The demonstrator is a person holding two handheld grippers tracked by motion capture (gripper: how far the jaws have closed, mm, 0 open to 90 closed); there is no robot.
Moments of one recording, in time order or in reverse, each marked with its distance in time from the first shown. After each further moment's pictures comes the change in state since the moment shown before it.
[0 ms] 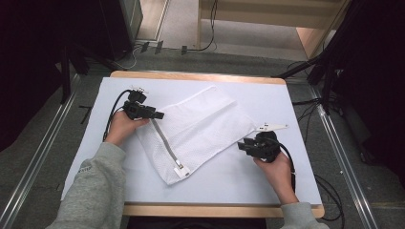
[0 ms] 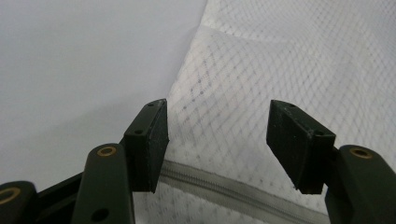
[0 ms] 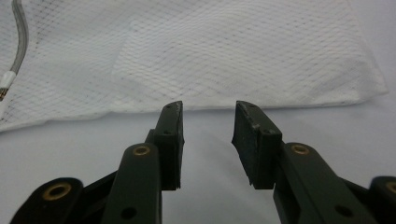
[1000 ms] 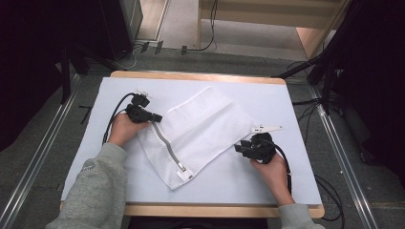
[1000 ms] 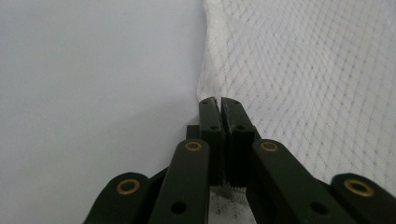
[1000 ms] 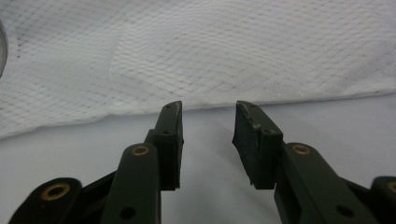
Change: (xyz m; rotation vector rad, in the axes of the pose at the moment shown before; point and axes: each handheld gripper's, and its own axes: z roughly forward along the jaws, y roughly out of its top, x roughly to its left) left arm -0.010 -0.010 0.002 0.079 -0.016 0.027; right arm 0.003 -0.003 0.014 0.028 0.001 0.012
